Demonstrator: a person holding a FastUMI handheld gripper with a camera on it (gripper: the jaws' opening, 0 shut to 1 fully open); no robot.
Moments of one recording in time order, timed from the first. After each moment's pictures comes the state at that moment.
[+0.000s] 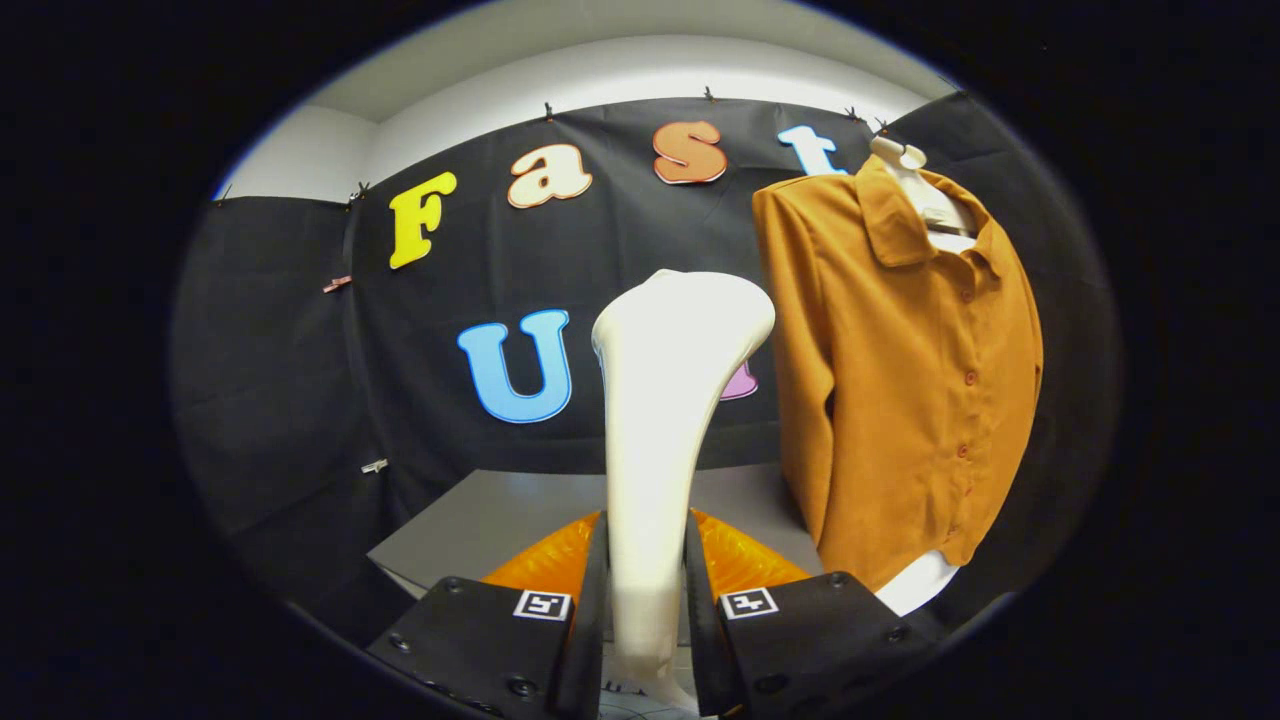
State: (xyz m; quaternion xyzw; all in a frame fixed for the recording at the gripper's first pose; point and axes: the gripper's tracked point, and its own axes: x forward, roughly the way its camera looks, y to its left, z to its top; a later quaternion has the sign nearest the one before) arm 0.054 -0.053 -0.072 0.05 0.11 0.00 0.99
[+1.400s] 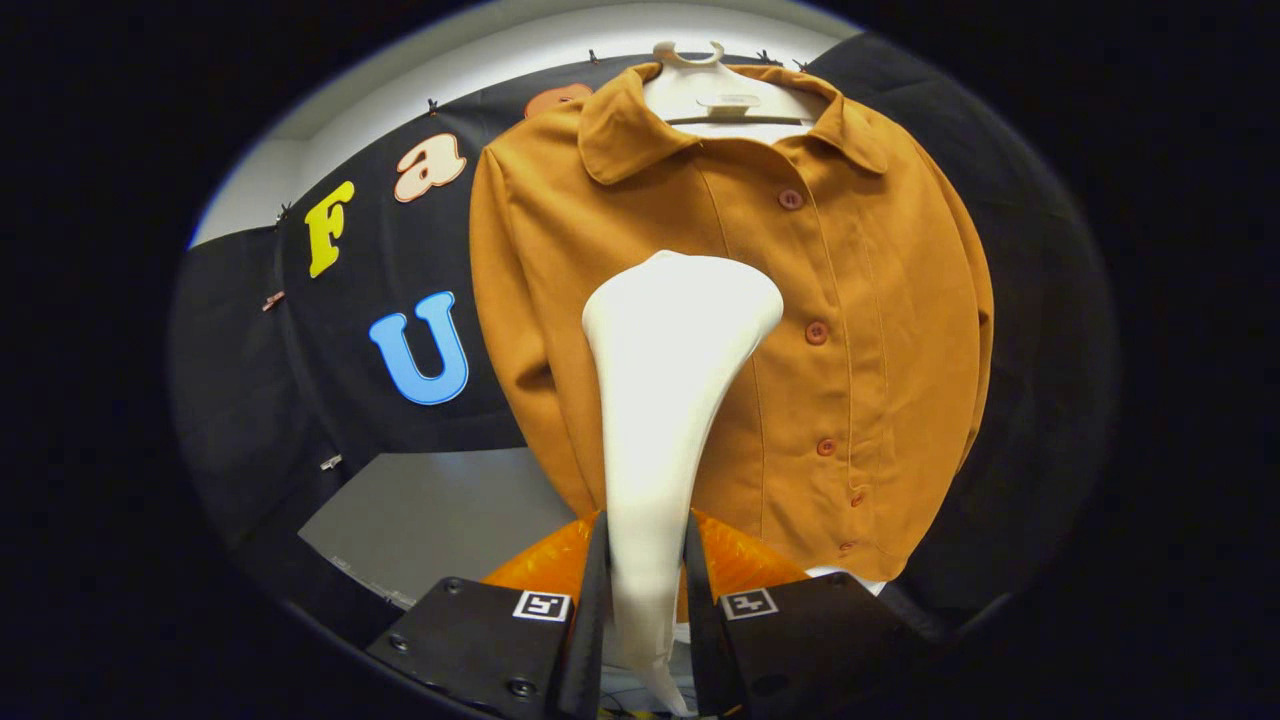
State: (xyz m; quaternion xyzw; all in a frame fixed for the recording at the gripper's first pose) arm 0.079 -0.256 -0.147 0.11 0.21 -0.02 0.97
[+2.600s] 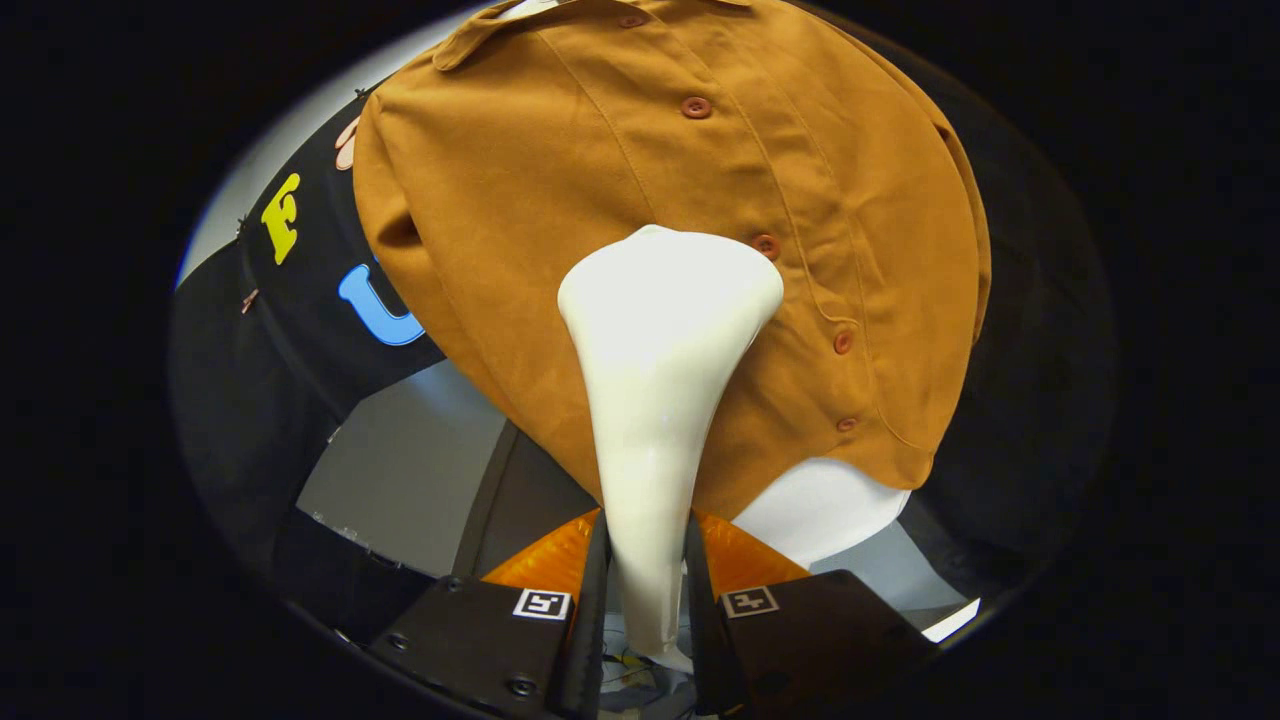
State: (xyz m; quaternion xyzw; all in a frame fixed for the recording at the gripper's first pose) arm 0.037 -0.290 -0.256 0.17 0.32 -0.03 0.93
